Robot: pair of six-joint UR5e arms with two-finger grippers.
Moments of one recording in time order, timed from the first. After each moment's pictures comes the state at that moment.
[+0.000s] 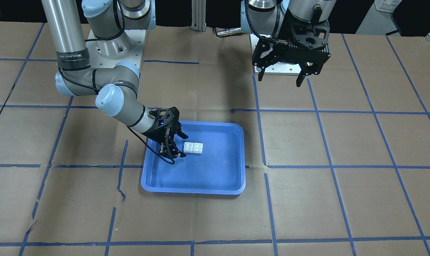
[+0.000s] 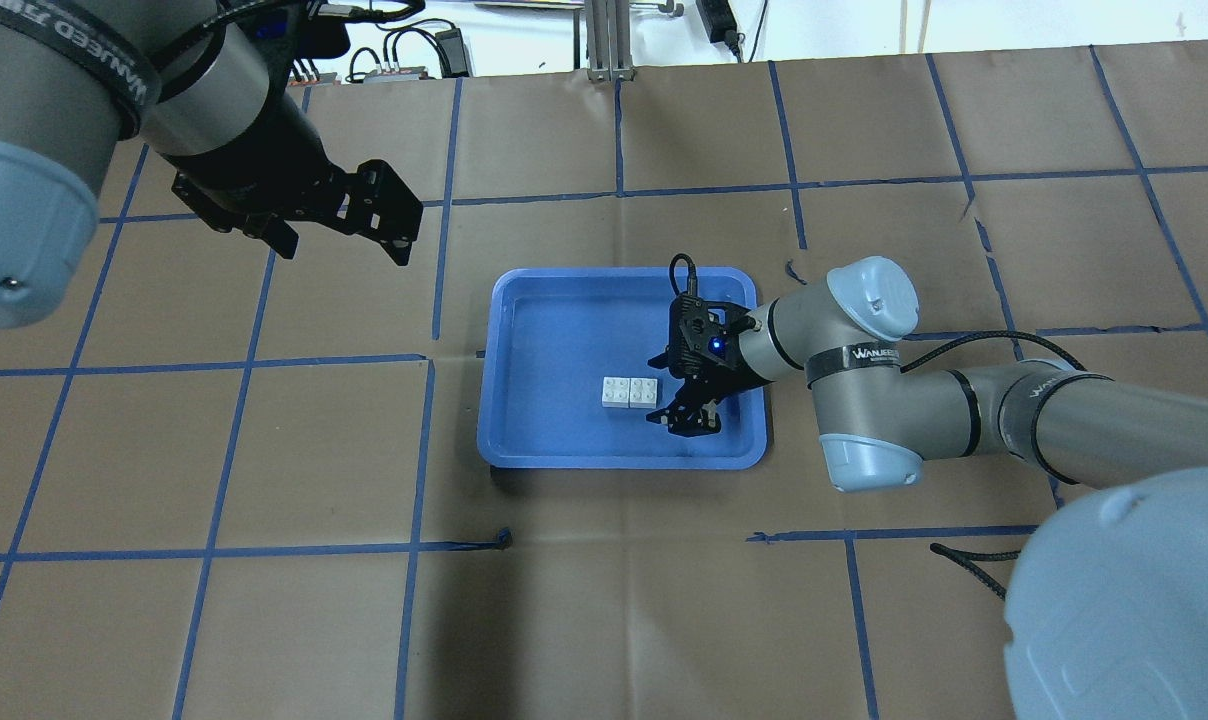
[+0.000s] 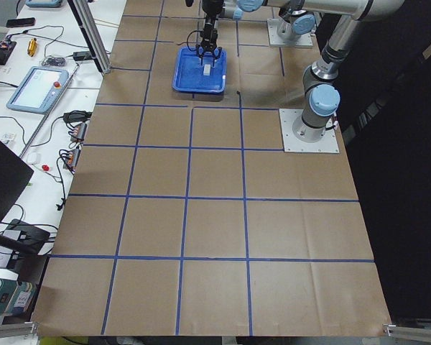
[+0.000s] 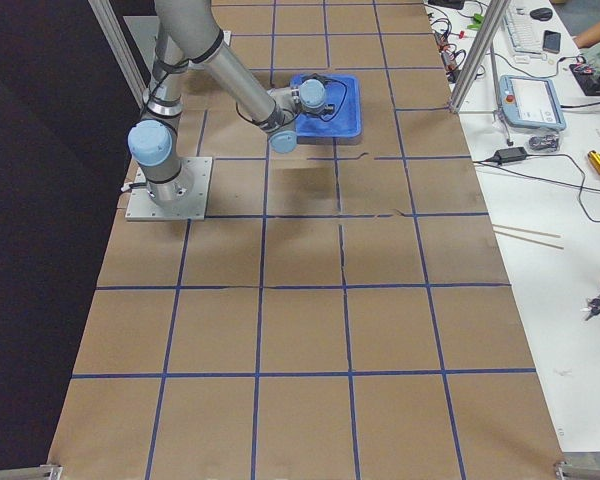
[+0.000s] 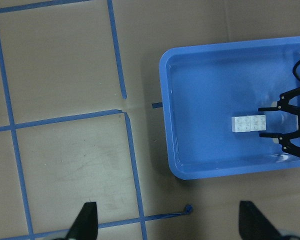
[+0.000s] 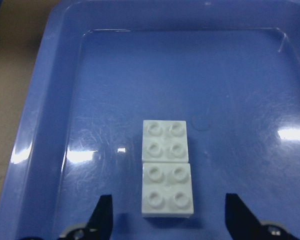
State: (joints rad) left arm -1.64 -1.49 -1.62 -1.50 1.53 0.06; right arm 1.64 -1.14 2.17 -2.76 -0.92 -1.38
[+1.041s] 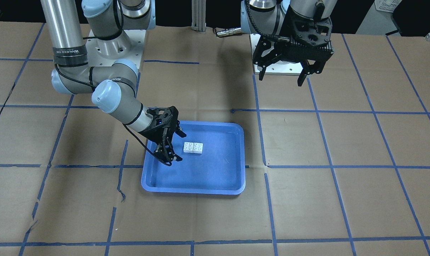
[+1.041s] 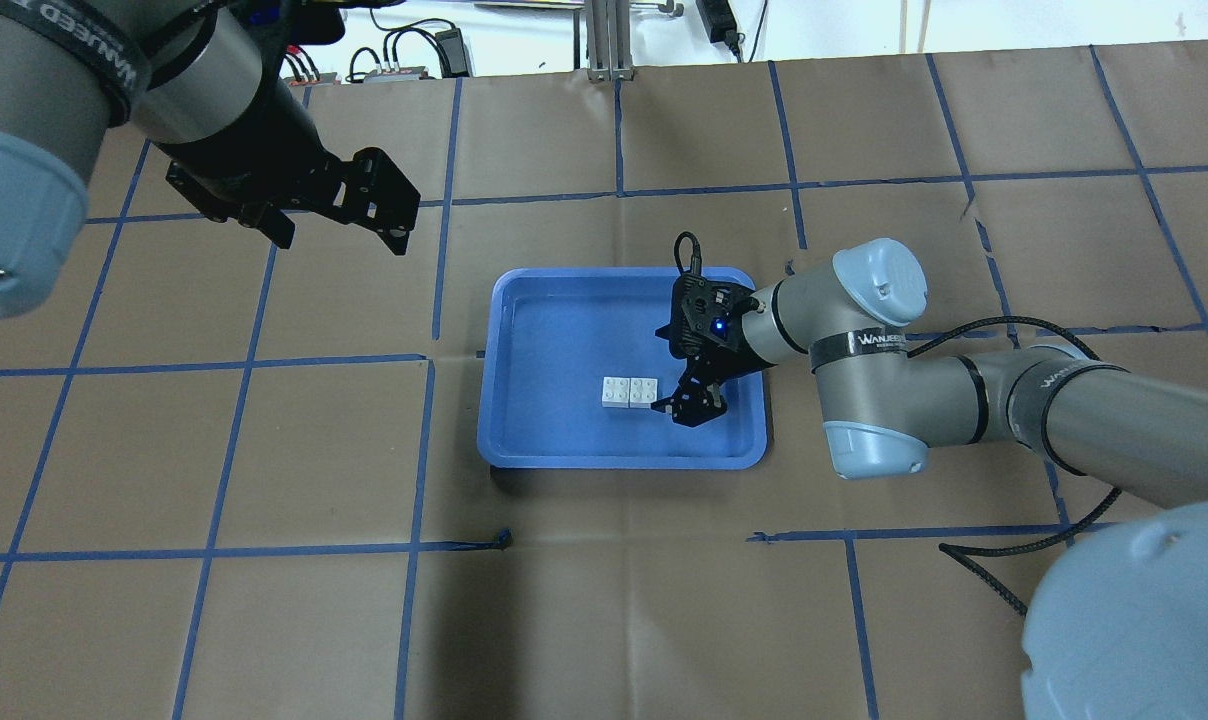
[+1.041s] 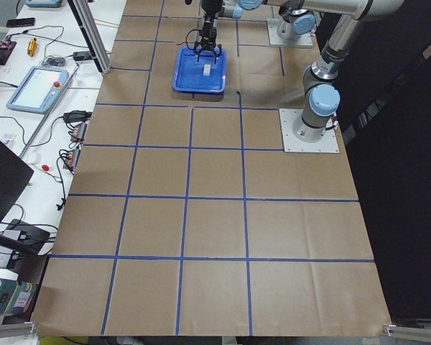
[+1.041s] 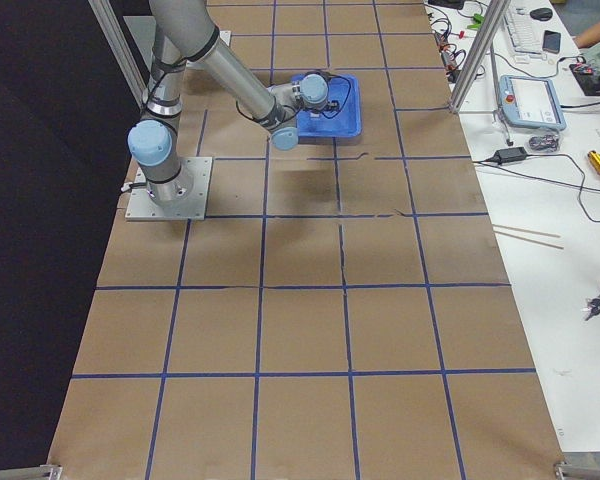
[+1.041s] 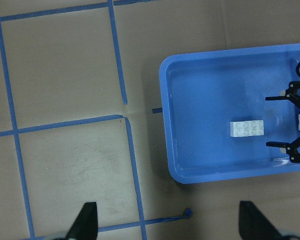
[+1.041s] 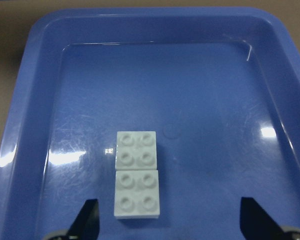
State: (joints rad) left arm -1.64 -1.50 -1.60 -1.50 1.53 0.06; right arm 1.64 -1.18 2.14 -2.75 -0.94 -1.33
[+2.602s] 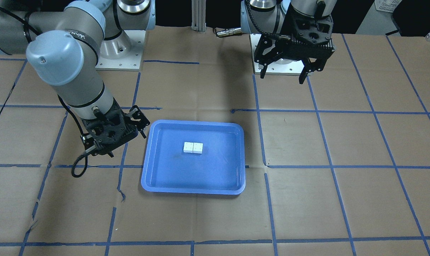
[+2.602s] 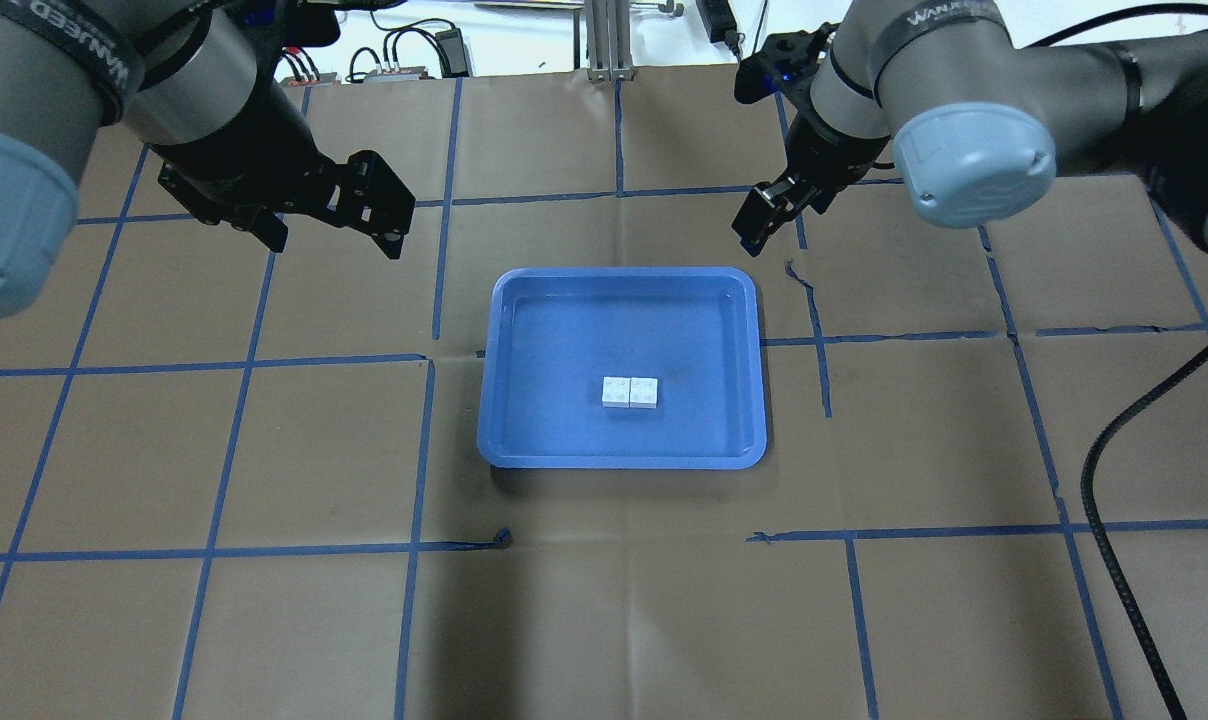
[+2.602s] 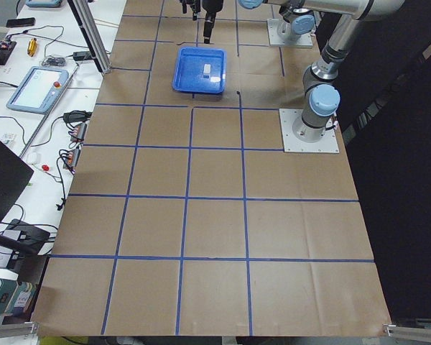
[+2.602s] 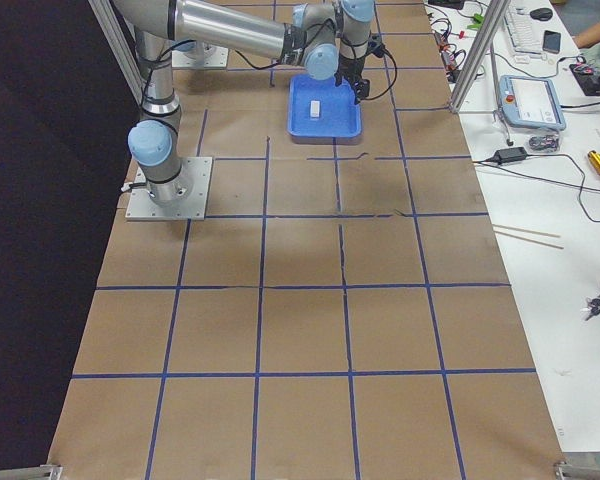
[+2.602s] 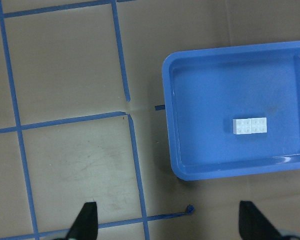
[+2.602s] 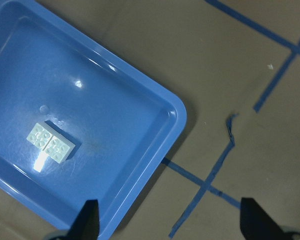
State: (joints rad) left arm -1.64 -1.49 -1.60 -1.53 1.55 0.06; right arm 1.62 -1.35 1.58 -1.83 -1.46 -0.40
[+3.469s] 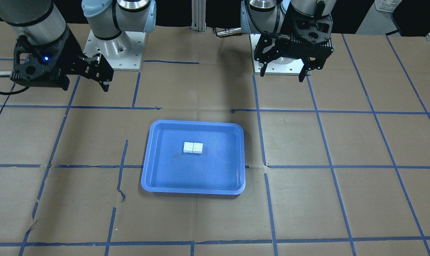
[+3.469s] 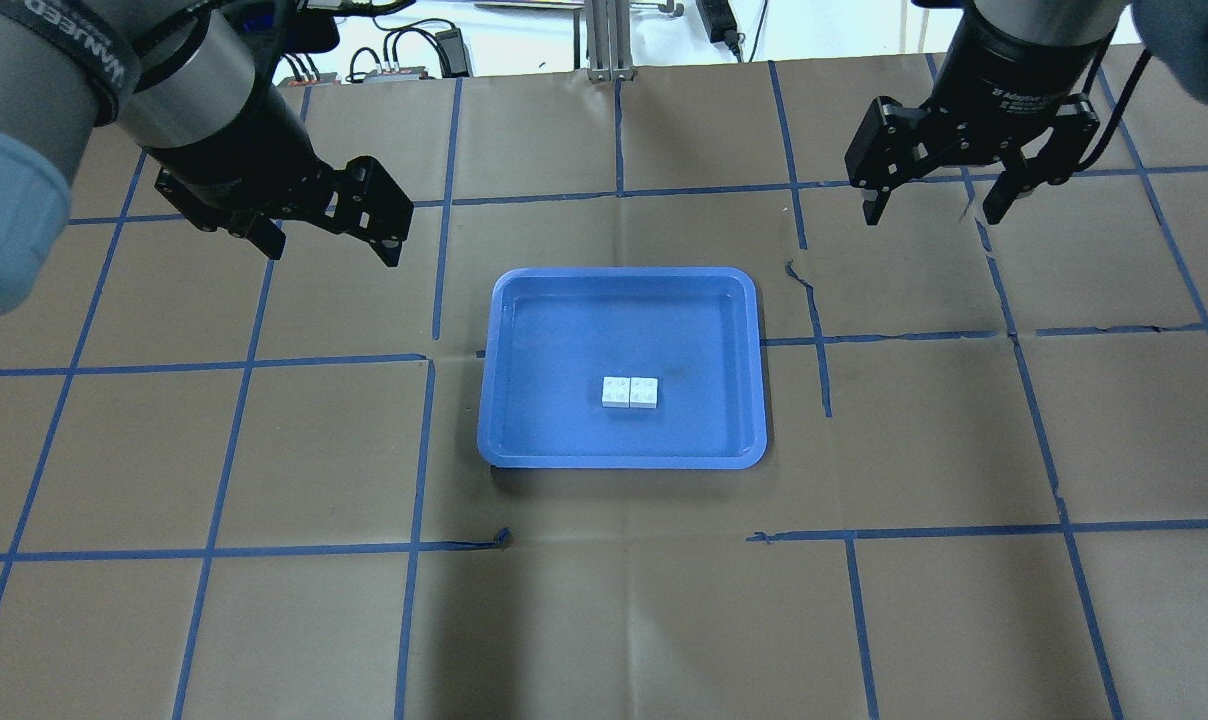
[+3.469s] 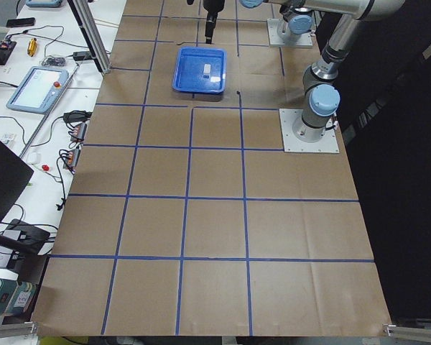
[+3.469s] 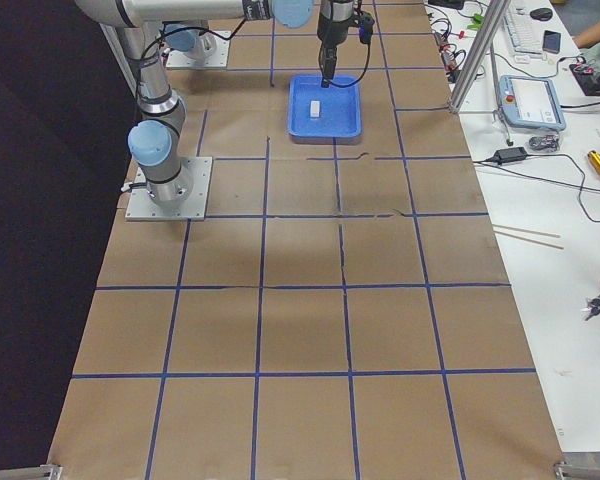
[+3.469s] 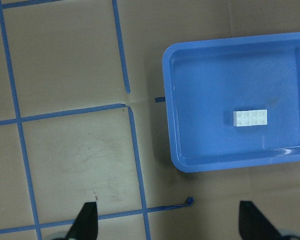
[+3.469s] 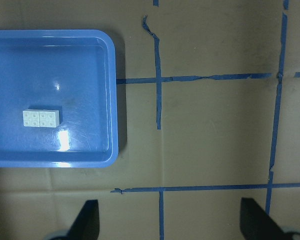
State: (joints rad) left arm -1.64 -1.49 -1.59 -1.54 1.54 0.06; right arm 1.55 -1.55 1.48 -1.43 -1.55 0.01
